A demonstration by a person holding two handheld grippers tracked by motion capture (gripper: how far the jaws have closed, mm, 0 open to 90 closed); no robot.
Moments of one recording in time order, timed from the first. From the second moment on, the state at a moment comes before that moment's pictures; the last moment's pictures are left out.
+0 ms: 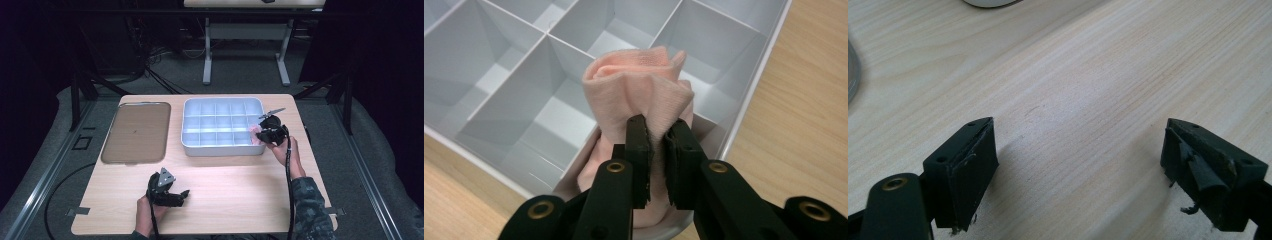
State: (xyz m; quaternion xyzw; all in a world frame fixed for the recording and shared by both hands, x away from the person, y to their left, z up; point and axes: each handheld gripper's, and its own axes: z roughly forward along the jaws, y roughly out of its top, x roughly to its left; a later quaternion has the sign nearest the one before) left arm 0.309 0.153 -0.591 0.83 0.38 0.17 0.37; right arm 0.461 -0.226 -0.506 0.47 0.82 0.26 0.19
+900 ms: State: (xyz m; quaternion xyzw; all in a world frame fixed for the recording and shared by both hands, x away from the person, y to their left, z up) left arm 0.309 0.153 -0.591 0.83 0.38 0.17 0.37; right arm 0.452 -0.216 -0.493 0.44 0.83 0.27 0.20
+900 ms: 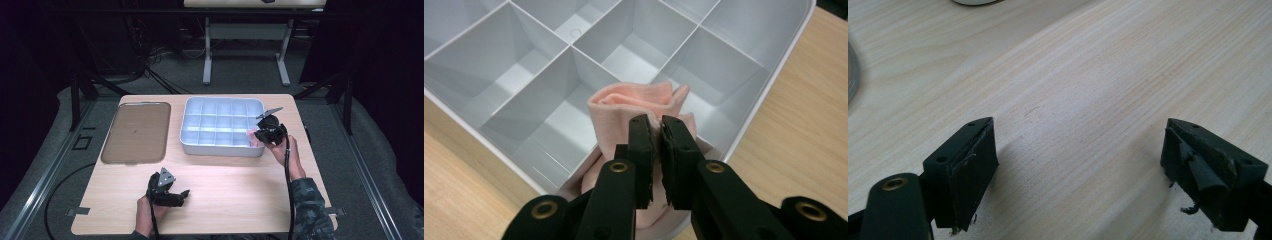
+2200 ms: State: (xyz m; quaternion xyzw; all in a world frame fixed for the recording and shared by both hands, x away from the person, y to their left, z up) left arm 0.309 0.153 -0.591 0.83 0.38 0.17 0.37; right arm 0.451 -0.226 -0.493 0.47 0.82 0.28 0.17
